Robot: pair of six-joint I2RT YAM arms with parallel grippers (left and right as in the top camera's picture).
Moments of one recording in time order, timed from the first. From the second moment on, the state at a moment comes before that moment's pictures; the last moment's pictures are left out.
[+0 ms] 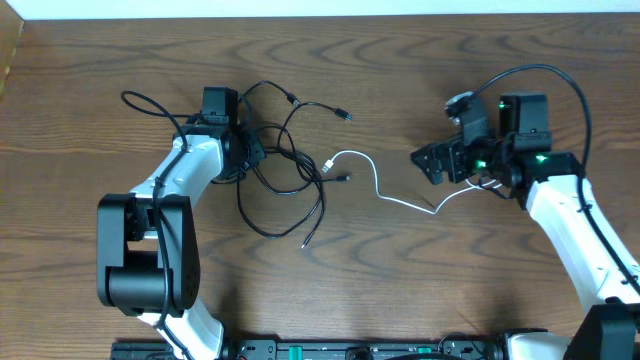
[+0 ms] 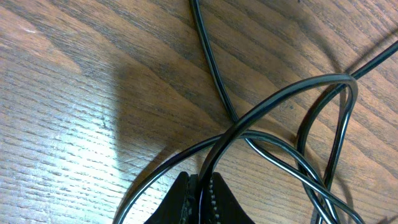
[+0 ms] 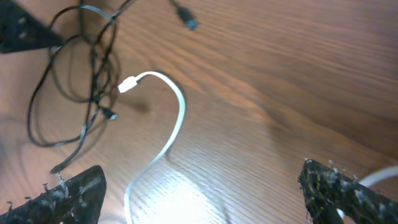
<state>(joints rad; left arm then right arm) -0.06 1.85 1.12 -0.51 0.10 -0.51 0.11 1.47 0.99 -0.47 -0.52 -0.14</state>
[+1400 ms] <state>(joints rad) -0.06 1.85 1.12 -0.51 0.10 -0.50 -0.12 1.70 0.99 -0.53 0.31 0.13</state>
